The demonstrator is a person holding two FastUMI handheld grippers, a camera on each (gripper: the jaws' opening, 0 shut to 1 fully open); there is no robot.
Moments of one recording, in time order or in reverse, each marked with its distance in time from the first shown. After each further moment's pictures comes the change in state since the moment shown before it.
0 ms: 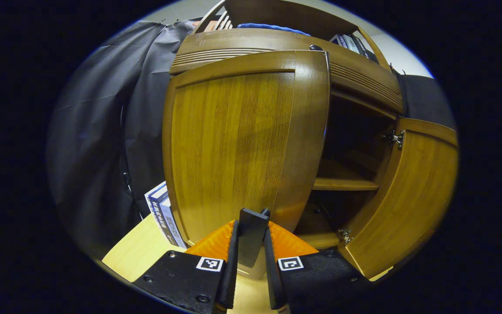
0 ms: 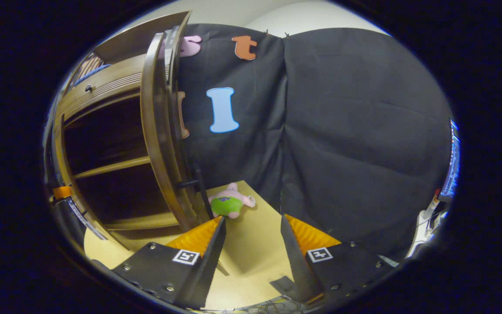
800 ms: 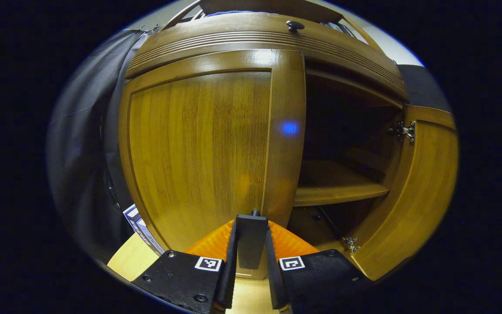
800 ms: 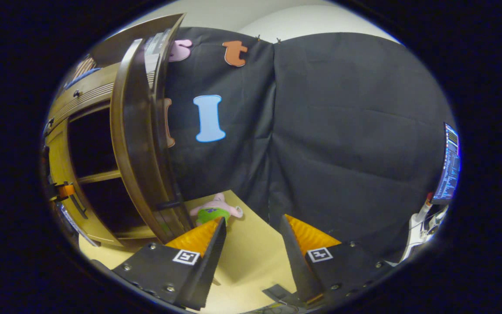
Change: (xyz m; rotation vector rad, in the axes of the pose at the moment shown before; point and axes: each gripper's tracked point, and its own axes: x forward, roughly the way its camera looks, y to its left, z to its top) left arm 0.071 -0.036 0.013 0.065 -0.020 -0.048; right arm 0.018 -0.012 0.027 0.001 -0.057 -0.082
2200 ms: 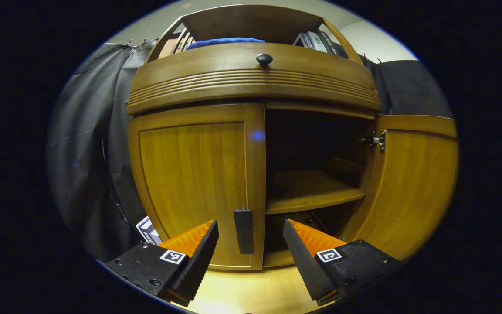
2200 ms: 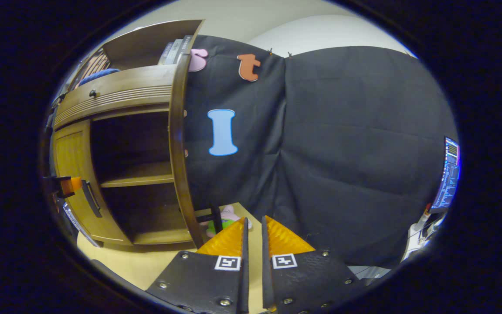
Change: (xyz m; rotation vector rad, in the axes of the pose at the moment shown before) left arm -0.033 -0.028 0.035 0.079 -0.055 -0.013; right arm -0.028 0.021 0.027 -0.037 -0.115 -0.014
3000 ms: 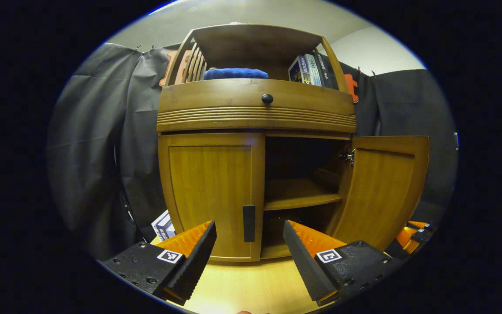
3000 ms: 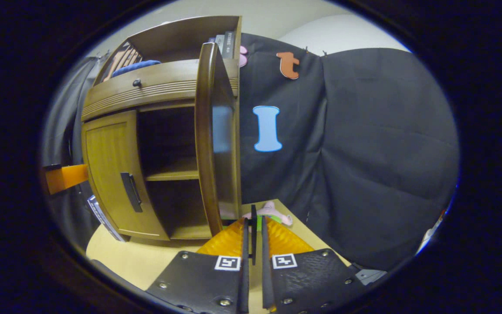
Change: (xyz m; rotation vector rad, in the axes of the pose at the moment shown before) left arm -0.113 0.006 0.025 -0.016 -0.062 -0.052; right arm -0.026 0.106 -0.008 -0.040 0.034 0.257
